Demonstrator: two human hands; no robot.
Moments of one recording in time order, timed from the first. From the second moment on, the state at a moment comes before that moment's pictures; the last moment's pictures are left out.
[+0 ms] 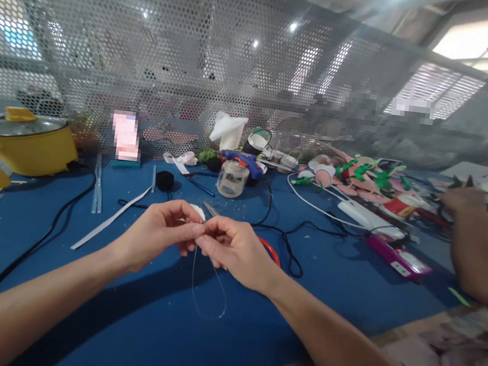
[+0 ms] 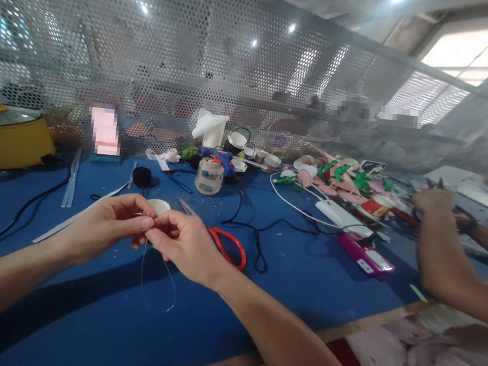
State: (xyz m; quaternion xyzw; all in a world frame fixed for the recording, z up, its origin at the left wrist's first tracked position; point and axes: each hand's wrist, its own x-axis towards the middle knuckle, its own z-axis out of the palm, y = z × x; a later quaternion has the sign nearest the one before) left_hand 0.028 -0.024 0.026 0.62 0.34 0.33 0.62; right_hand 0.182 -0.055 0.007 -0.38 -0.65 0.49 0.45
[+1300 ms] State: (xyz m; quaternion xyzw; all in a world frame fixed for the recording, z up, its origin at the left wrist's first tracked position) left_hand 0.039 -0.032 0.020 0.53 0.28 0.45 0.66; right_hand 0.180 -0.048 -0.005 -0.27 -0.55 0.66 0.45
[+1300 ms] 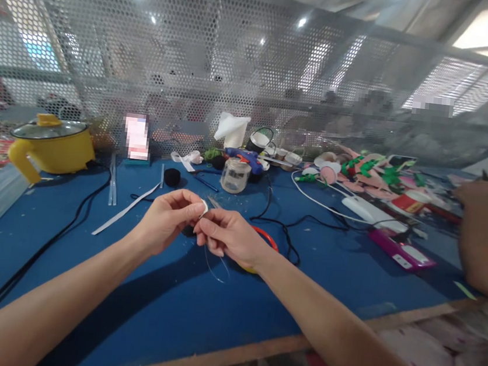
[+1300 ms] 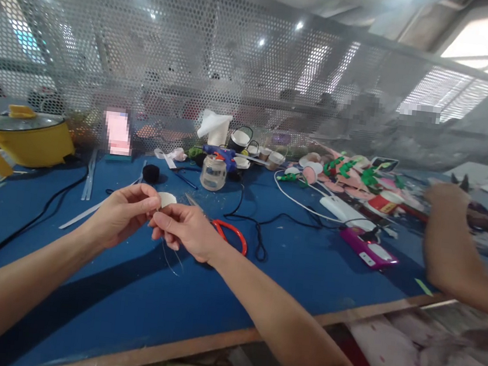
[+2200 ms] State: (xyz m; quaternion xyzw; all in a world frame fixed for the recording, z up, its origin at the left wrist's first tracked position) left_hand 0.038 -0.028 0.017 0.54 0.28 0.45 0.65; right_hand 0.177 -0.046 -0.007 -0.25 -0.48 0.71 0.45
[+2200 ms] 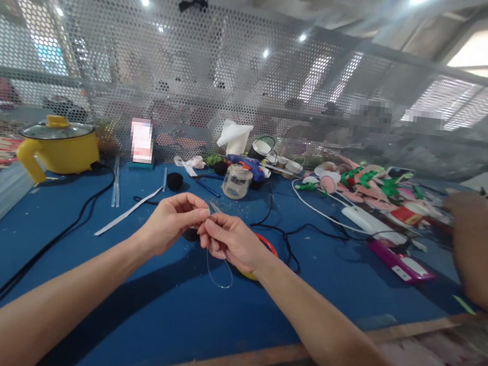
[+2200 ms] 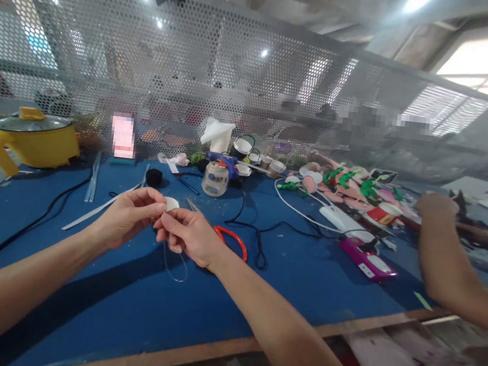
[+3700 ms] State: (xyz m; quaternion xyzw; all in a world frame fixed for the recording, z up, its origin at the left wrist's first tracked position) left_hand 0.039 -0.032 0.019 0.57 0.30 0.46 0.61; right_hand 0.174 -0.047 -0.012 -0.31 -0.56 0.59 0.49
